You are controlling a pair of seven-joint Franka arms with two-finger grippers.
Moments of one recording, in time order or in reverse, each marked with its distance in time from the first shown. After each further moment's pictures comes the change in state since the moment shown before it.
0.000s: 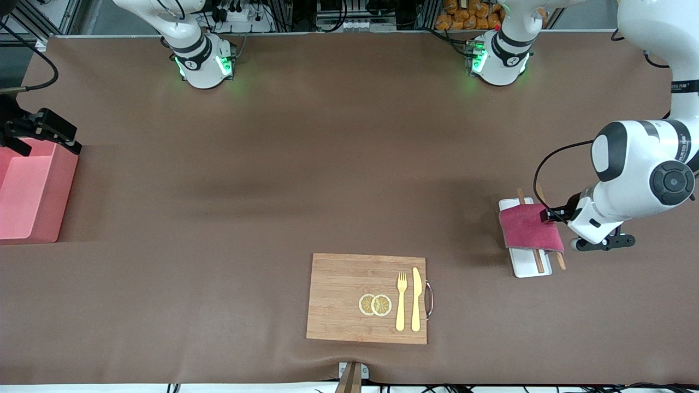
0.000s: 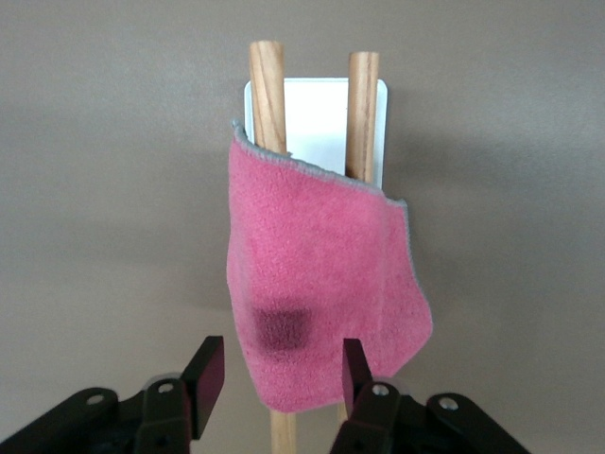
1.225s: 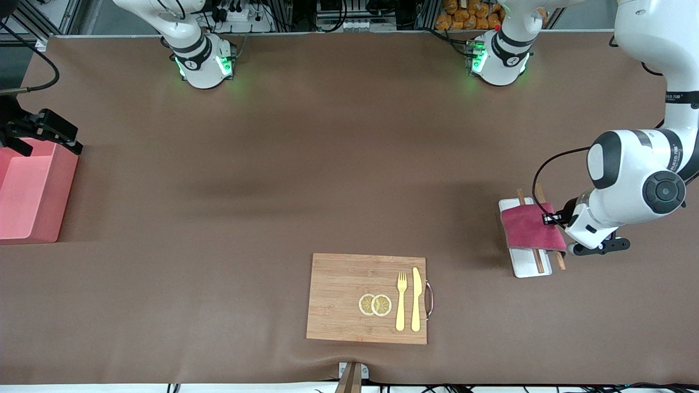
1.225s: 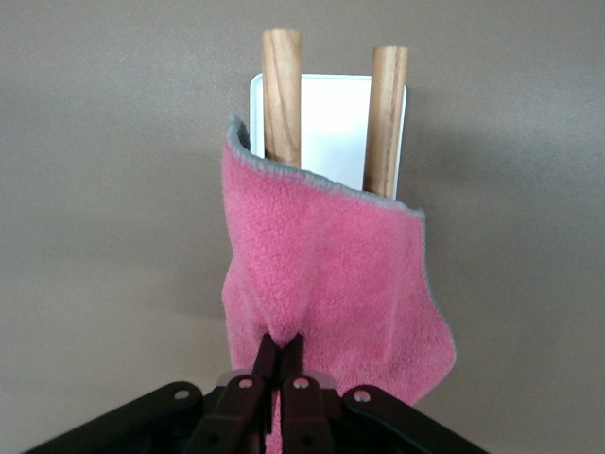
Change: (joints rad) left arm 0.008 0.039 0.000 0.005 0.000 0.025 -0.015; right arm 0.000 0.000 0.000 -0.004 0.000 0.000 0.001
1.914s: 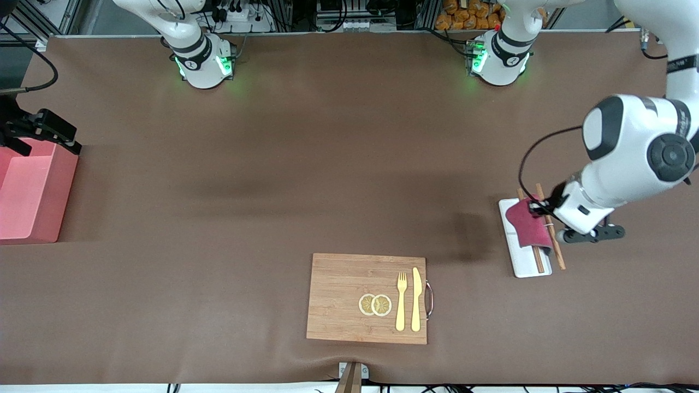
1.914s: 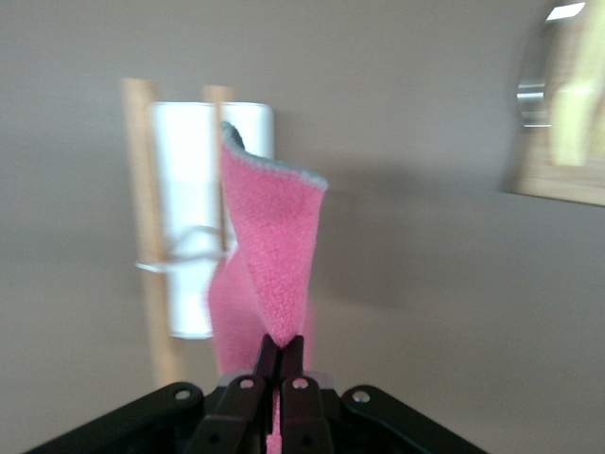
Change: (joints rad) left arm -0.011 -0.147 -0.155 0.048 -0.109 -0.098 -0.103; right arm -0.001 0.000 -0.004 0.001 0.000 0.000 0.004
